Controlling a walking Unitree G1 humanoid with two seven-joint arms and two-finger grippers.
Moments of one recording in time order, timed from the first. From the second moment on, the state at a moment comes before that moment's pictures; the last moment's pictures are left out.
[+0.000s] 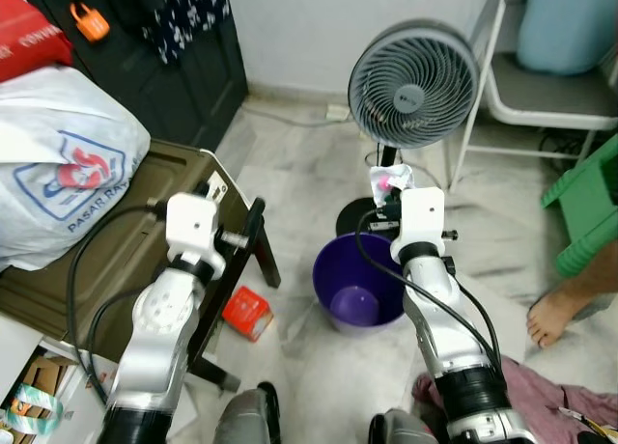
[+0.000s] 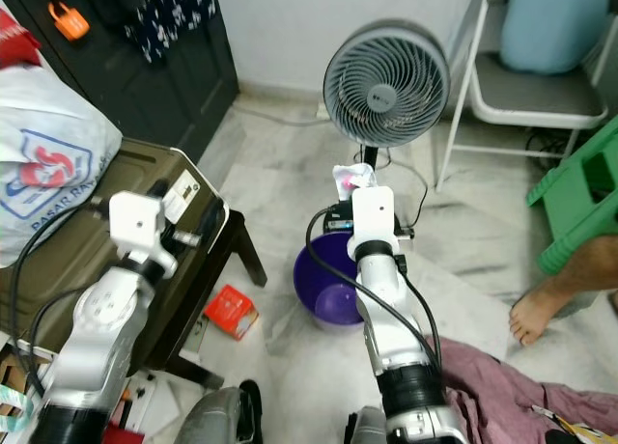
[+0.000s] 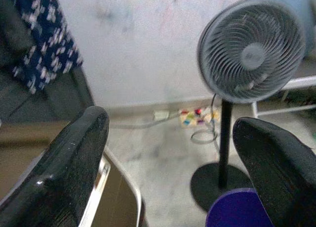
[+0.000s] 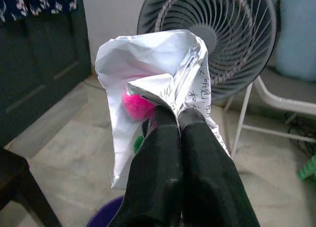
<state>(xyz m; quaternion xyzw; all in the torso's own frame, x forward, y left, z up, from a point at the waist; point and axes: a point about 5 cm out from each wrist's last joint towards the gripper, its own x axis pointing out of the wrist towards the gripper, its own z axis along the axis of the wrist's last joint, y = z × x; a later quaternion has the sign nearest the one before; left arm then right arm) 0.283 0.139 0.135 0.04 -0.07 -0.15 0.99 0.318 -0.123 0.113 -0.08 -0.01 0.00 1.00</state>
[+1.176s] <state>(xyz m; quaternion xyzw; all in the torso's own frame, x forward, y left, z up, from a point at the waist) 0.289 0.151 0.126 0.05 -0.08 -0.14 0.99 0.327 -0.100 0.119 -0.07 -0.03 0.04 1.00</state>
